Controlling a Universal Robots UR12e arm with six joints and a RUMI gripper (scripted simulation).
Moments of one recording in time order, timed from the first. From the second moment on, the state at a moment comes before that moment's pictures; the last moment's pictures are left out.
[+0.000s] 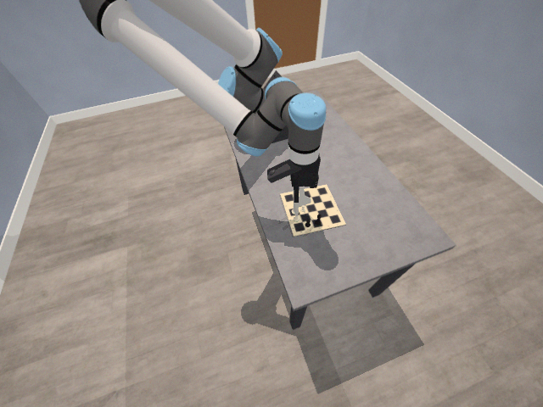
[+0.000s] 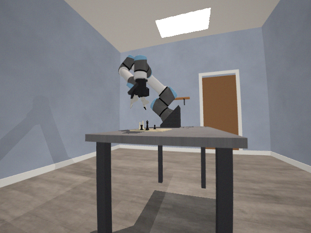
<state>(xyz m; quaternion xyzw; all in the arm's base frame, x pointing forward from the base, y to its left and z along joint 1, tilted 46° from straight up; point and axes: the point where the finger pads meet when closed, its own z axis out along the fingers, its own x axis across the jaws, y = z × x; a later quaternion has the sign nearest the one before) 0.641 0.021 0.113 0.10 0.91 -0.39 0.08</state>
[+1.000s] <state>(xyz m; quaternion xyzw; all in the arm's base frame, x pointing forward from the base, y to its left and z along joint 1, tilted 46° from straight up) 0.648 0.019 0.100 -0.31 0.87 -0.38 -0.09</state>
